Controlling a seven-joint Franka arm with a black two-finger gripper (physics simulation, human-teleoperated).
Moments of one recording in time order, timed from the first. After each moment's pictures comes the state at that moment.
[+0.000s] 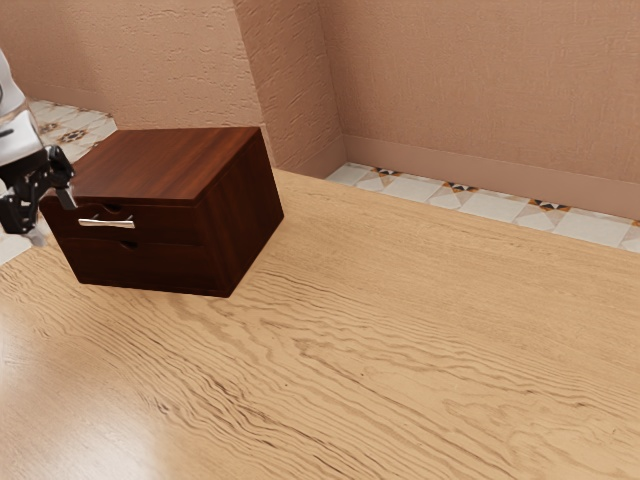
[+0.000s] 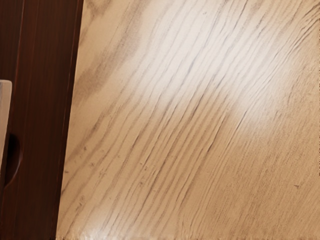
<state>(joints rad) 0.79 0.13 -0.15 -1.41 0.07 1.63 1.74</state>
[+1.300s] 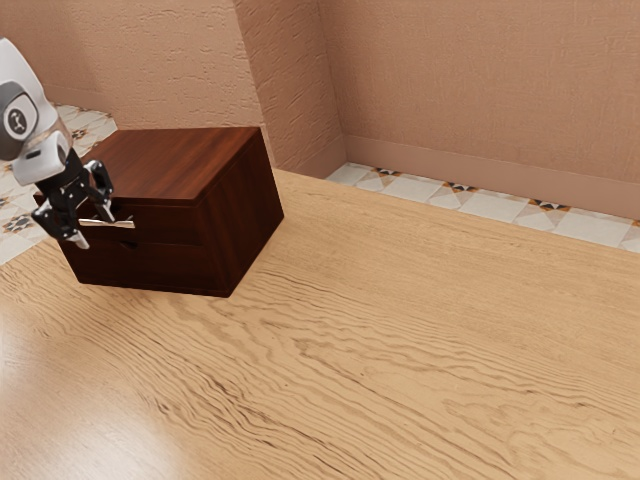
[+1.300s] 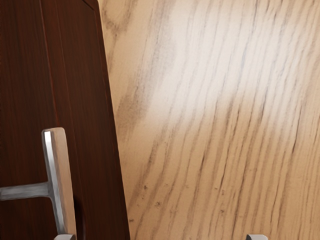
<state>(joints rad) 0.77 0.27 -0.15 -1.36 0.01 1.76 2.00</state>
